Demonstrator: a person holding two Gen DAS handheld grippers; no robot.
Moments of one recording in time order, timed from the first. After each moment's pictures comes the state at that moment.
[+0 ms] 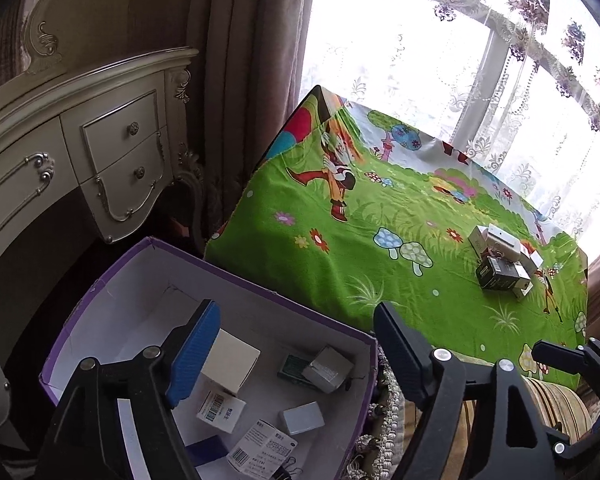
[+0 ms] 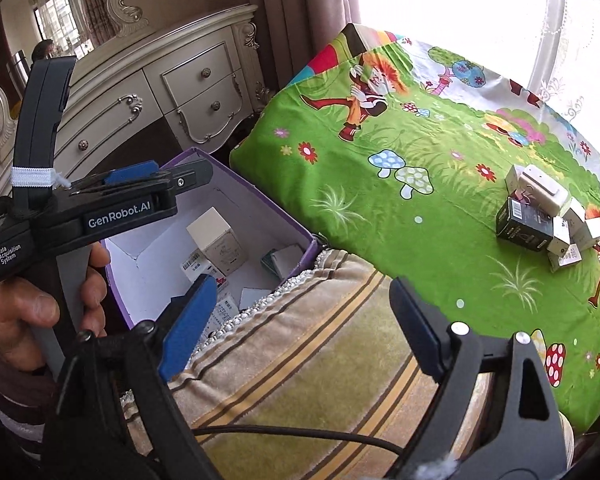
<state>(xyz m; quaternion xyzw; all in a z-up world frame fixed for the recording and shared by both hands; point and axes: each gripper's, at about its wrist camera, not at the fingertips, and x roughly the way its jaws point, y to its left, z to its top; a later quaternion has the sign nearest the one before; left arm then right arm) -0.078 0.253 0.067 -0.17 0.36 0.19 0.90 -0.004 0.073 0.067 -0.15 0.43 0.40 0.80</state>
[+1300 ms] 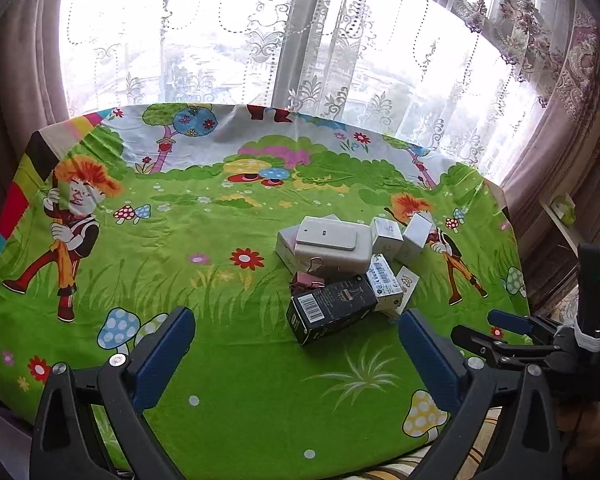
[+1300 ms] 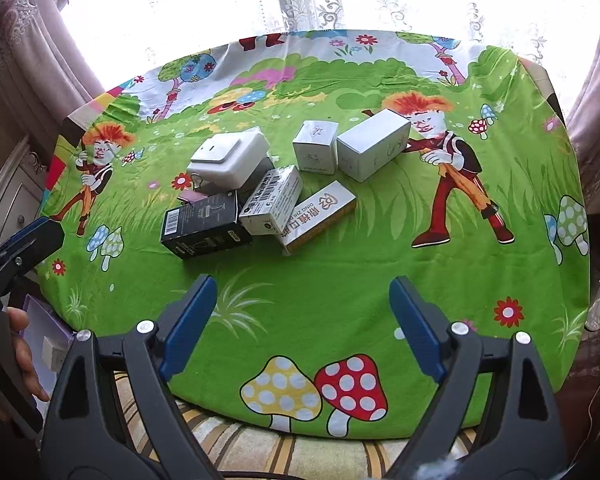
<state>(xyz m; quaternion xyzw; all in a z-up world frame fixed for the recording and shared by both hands) 0.153 0.077 0.070 -0.08 0.40 -0.05 0.91 0.199 -0.157 0.020 0.02 0.48 0.13 0.87</state>
